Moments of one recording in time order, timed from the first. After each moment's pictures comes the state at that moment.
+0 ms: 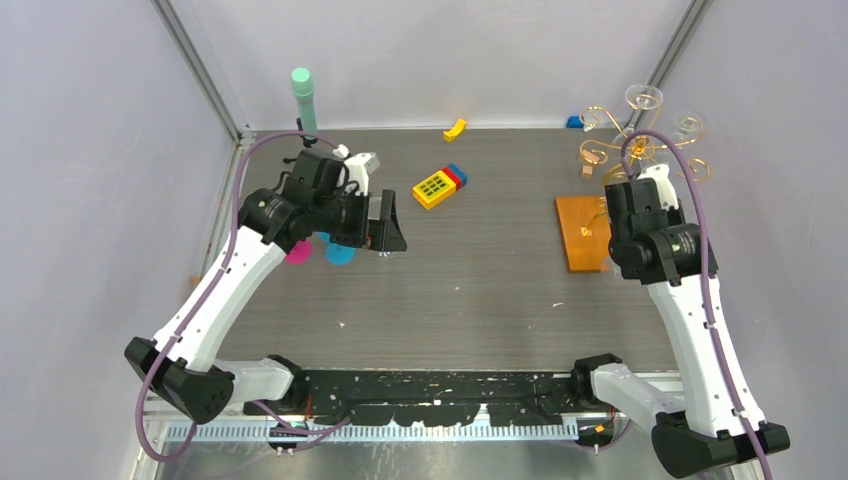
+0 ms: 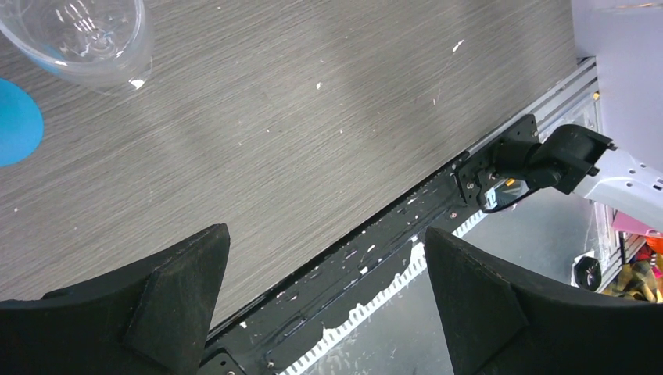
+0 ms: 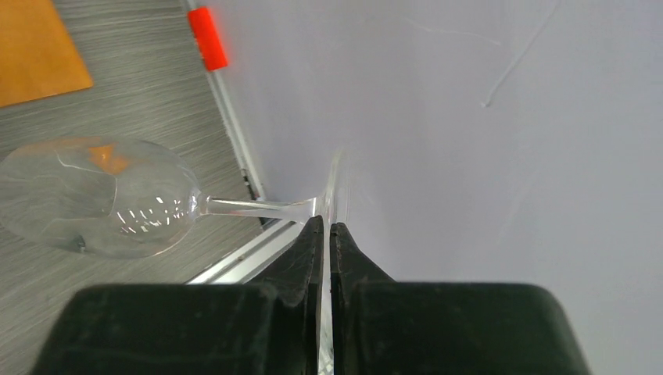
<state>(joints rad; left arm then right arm) -0.52 1.26 1.44 -1.00 0.35 -0.34 0.18 0.99 1.34 -1.29 1.01 -0.10</state>
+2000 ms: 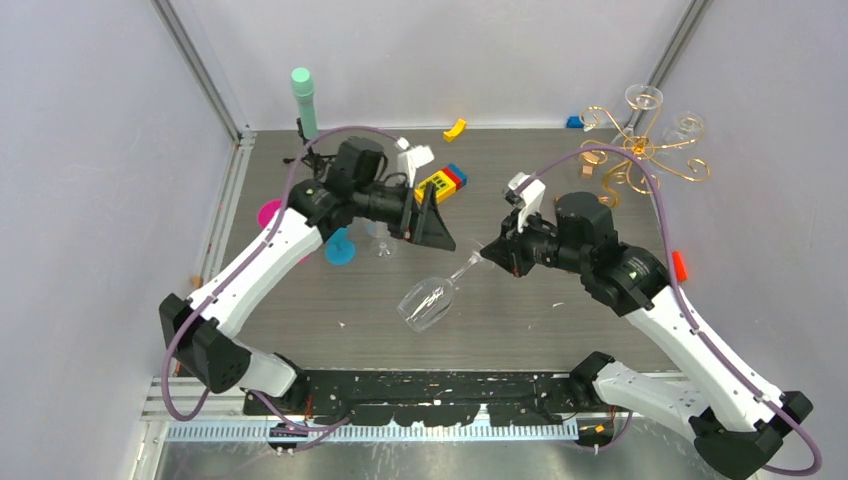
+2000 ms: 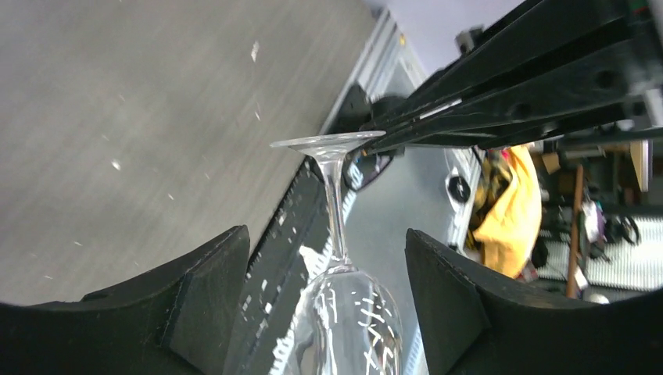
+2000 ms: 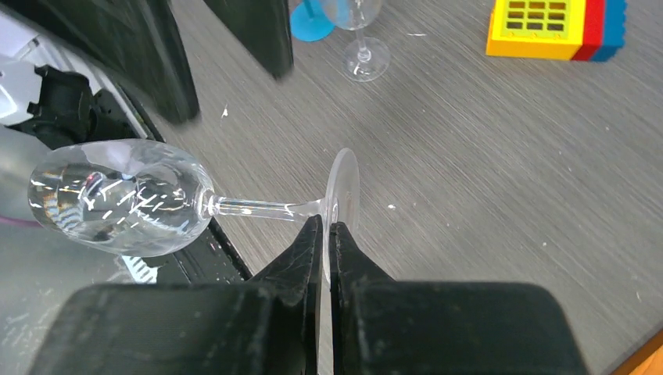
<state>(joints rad) -0.59 1.40 1.46 -0.63 0.79 -0.44 0.61 0.89 1.08 -0.62 -0.30 0.10</state>
